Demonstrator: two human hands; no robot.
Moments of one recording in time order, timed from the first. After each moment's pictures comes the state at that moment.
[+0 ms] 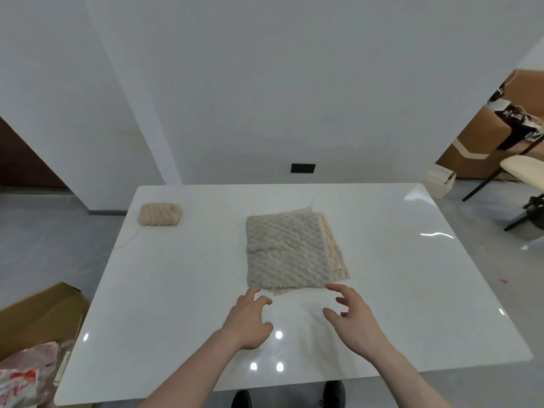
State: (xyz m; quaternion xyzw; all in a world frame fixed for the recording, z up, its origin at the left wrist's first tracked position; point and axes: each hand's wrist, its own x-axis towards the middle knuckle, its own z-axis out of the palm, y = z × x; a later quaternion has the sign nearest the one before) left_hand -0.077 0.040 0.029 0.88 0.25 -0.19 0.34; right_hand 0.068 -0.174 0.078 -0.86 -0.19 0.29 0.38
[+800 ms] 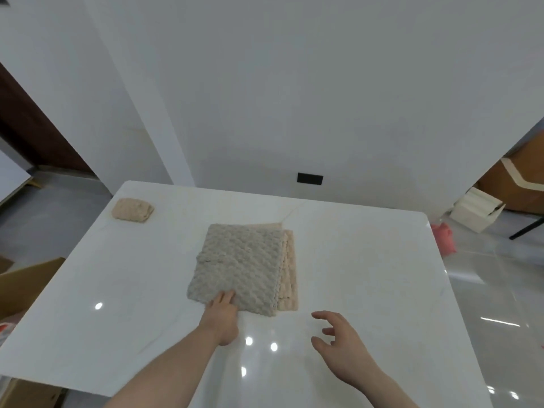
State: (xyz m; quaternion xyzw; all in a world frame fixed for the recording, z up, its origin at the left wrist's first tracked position) left_hand 0.092 -0.040 -0.043 0.88 0.36 -0.26 0.17; right_hand 0.278 -0.288 0.044 -0.81 -0.30 0.40 0.31
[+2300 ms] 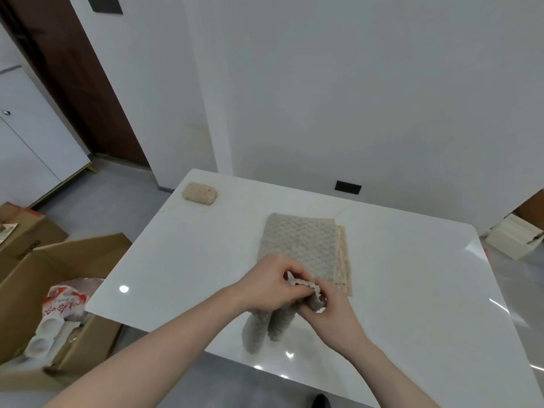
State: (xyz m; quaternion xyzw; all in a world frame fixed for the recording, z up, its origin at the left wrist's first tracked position) left_hand -0.019 -0.058 0.179 0.85 0.24 0.04 0.47; right_hand 0.100 -0.199 0.130 -0.75 -0.40 0.33 0.41
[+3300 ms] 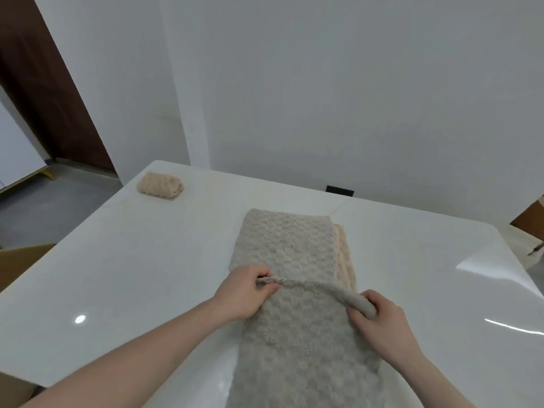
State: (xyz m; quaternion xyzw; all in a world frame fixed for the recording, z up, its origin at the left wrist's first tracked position) left_hand 0.038 0.024 -0.078 0.86 0.34 0.10 0.37; right_hand 0.236 -0.201 -0.058 -0.87 -0.31 0.20 0.34
